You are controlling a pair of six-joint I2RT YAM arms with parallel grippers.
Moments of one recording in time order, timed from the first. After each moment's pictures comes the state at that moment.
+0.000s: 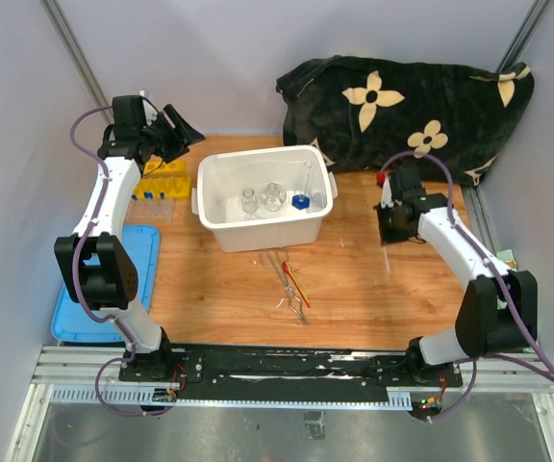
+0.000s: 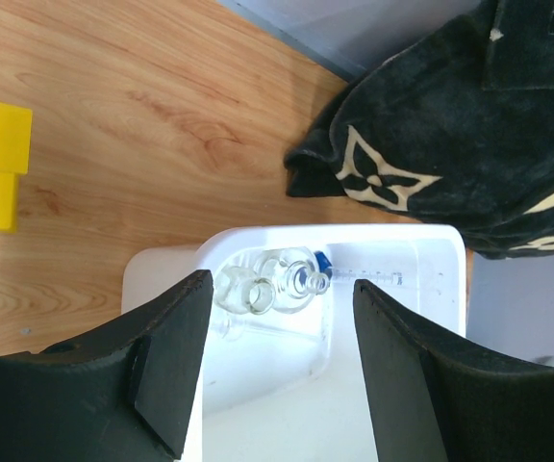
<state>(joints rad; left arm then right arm) 0.05 1.71 1.62 -0.45 0.37 -0.63 0.20 1.46 1.01 -0.76 -0.01 0.02</state>
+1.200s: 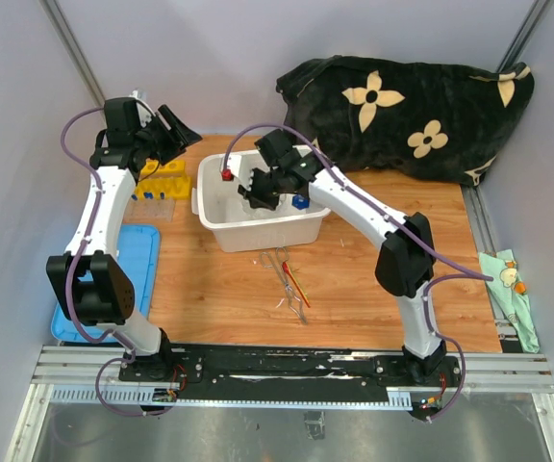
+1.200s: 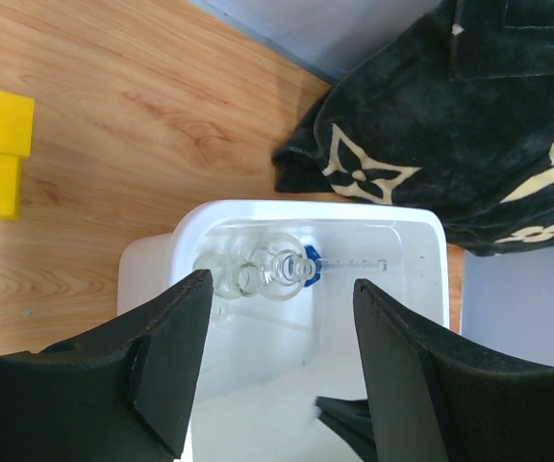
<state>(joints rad) 0.05 1.59 1.56 -0.45 0.36 -0.63 0.75 2.05 2.01 -0.75 -0.40 -0.62</state>
